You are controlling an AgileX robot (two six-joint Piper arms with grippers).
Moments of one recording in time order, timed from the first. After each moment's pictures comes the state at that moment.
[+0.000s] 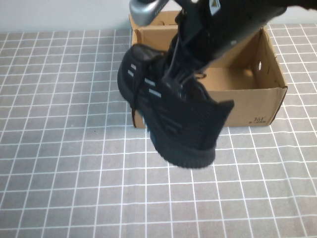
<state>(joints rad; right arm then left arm) 0.77 1.70 -1.91 -0.03 1.17 -0.23 -0.22 0.14 -0.29 -0.24 0.30 -0.10</state>
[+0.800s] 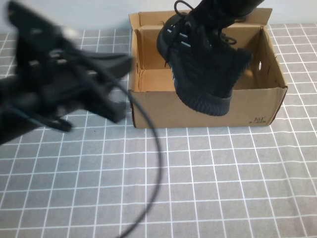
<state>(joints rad) 0.55 1.86 -2.14 -0.02 1.21 -0.03 -0.44 1.12 -0.86 -1.44 0.34 1.61</state>
